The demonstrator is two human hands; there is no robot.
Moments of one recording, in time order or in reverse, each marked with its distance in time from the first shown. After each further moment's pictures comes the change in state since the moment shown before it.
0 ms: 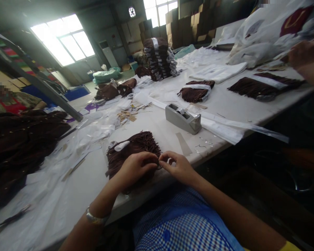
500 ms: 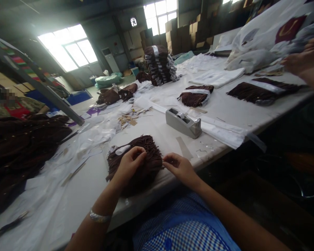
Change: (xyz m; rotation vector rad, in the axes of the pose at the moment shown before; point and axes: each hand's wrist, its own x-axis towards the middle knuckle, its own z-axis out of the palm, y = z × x) left_hand 0.006 -0.017 0.003 -0.455 0.321 -0.215; right_hand 0.004 0.032 0.003 0.206 0.106 0.023
